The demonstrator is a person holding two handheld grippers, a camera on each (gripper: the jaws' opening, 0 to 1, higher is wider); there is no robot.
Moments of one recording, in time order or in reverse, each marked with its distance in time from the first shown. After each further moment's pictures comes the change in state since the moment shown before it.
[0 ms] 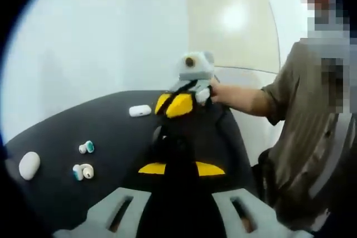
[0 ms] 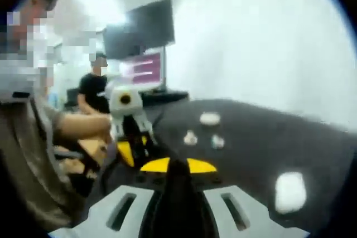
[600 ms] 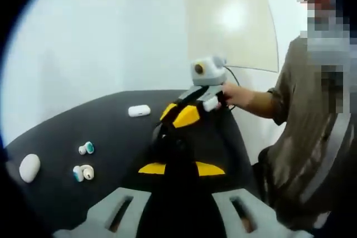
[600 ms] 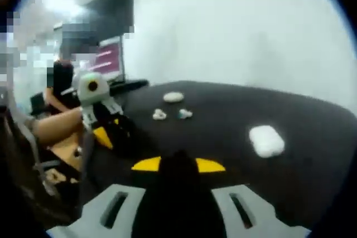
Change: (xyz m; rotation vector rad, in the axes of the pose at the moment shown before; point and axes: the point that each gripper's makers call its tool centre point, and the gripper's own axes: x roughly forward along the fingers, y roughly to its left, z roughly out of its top) left arm -0.001 0.011 -0.004 0.024 0.002 -0.004; right arm -0.039 -0.023 -0.054 0.360 0.116 -0.261
